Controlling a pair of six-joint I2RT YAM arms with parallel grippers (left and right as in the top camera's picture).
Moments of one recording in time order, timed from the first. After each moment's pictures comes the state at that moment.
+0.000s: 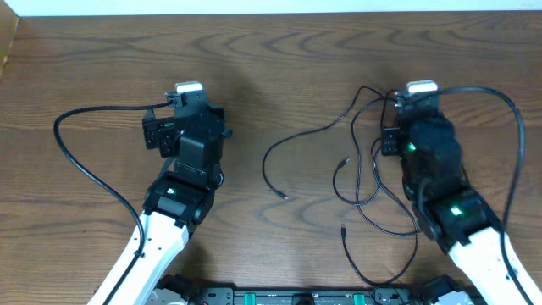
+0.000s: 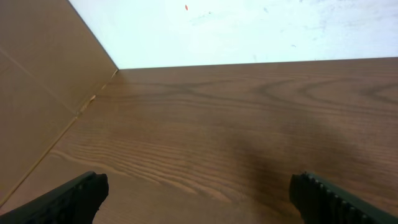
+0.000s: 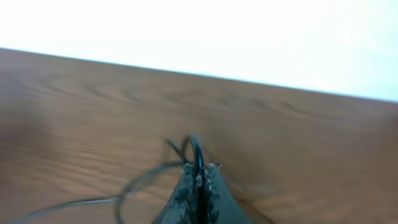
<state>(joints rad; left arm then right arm) -0.39 1.12 0.79 -0.16 -0.74 -0.06 0.40 1.00 0.80 -0.19 0.34 0.04</state>
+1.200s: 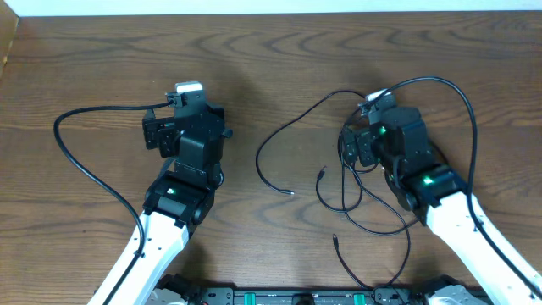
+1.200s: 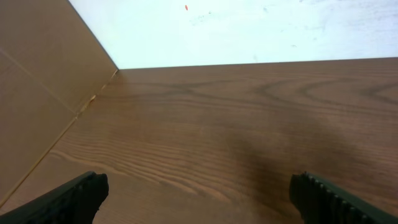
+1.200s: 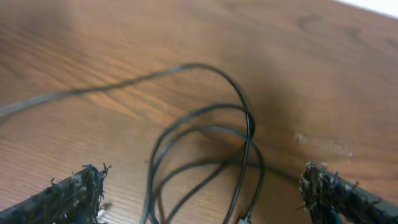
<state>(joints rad) -0.39 1.12 0.79 -0.16 -0.74 -0.06 0.39 1.26 0.80 -0.26 0.14 0.00</state>
